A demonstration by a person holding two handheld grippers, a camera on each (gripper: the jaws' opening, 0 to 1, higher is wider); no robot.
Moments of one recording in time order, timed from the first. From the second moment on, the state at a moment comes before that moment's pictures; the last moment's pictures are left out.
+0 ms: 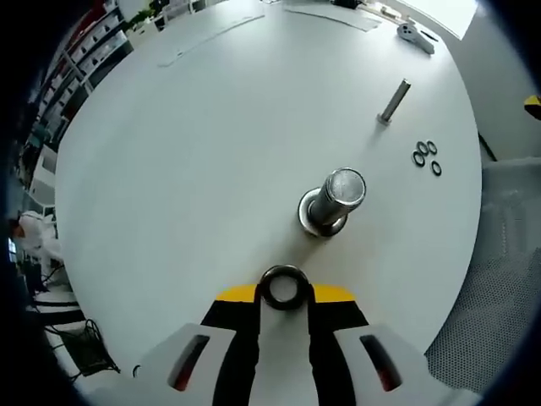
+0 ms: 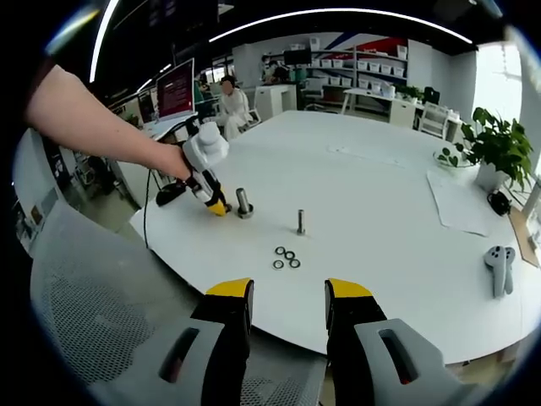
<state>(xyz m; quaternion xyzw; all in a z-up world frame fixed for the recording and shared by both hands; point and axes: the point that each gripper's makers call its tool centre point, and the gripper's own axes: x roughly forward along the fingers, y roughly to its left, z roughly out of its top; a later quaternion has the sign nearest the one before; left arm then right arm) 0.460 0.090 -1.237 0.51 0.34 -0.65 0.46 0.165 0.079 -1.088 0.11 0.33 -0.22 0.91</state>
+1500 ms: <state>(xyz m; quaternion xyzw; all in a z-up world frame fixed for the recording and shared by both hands) 0.414 0.049 -1.173 0.53 0.26 -0.71 0.38 0.165 0.078 -1.087 0.11 0.33 -0.22 0.91</state>
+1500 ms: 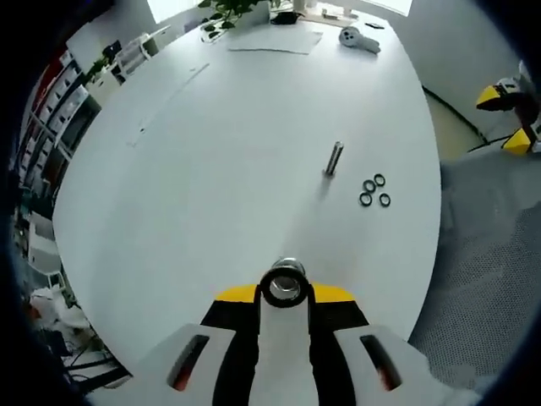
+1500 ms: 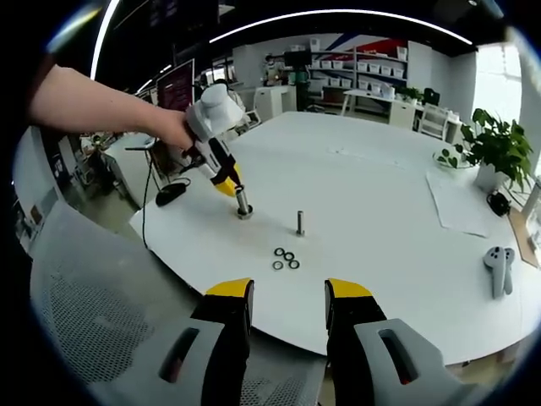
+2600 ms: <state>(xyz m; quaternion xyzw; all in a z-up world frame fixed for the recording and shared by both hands) 0.409 0.044 -1.216 0.58 0.25 -0.70 0.33 0.159 0.075 -1.091 0.11 0.34 -0.23 0.90</state>
